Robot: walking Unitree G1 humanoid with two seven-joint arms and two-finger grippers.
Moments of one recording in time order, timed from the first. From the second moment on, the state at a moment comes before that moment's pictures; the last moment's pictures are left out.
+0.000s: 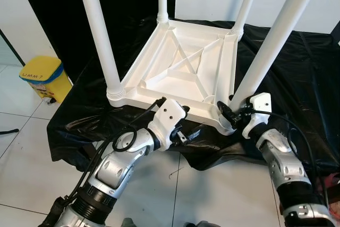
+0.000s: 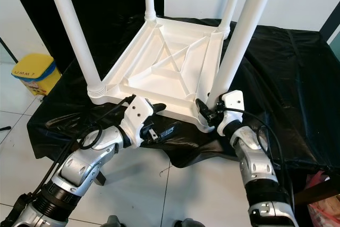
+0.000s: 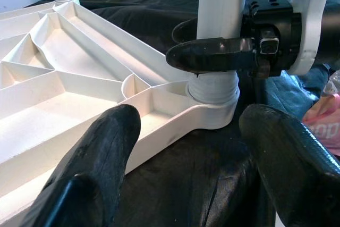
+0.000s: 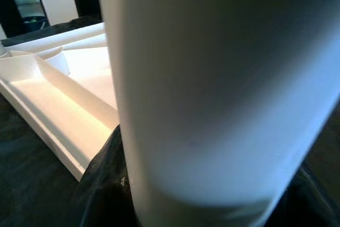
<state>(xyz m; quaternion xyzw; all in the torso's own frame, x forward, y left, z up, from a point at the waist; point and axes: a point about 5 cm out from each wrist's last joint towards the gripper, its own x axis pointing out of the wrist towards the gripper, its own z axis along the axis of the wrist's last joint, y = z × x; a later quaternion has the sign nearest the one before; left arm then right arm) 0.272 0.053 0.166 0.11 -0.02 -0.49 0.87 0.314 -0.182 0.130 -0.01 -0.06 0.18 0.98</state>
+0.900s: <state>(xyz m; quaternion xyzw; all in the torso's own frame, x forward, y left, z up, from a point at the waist) 0.271 0.051 0.166 0.11 -0.02 -0.49 0.87 0.296 -0.154 0.129 0.04 -0.06 -0.13 0.99</state>
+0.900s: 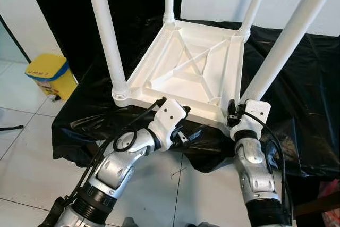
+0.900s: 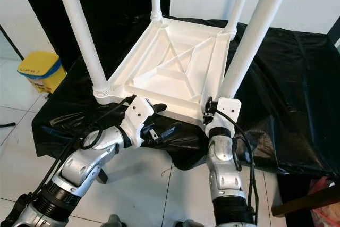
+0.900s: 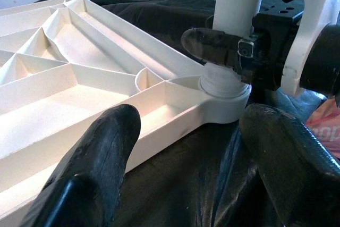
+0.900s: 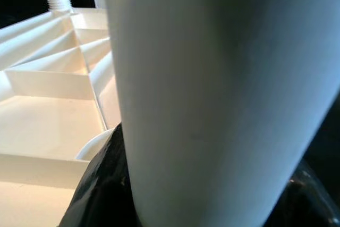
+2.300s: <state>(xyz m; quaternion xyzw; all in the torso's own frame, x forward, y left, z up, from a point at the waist) 0.270 0.048 0.165 0.11 -0.01 -0.50 0.86 0.308 -0.174 0.136 -0.01 -0.05 0.20 0.98</state>
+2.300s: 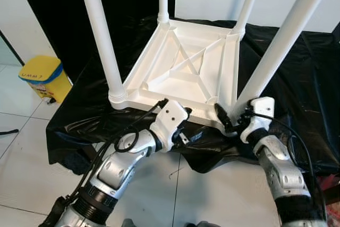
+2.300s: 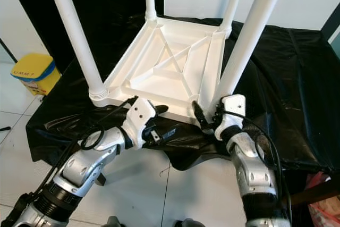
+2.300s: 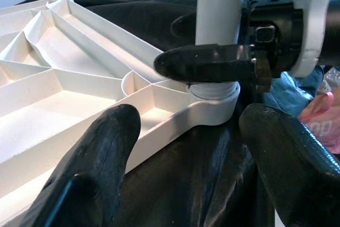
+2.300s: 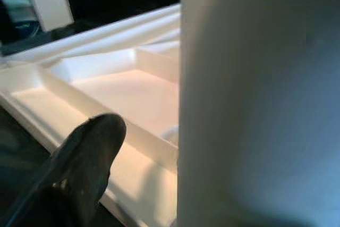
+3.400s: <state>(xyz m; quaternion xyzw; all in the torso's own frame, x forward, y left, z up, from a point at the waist) 0.270 0.052 0.165 0.12 -0.01 -0.49 0.86 0.310 -0.178 0.126 -0.01 -0.05 0.13 0.99</state>
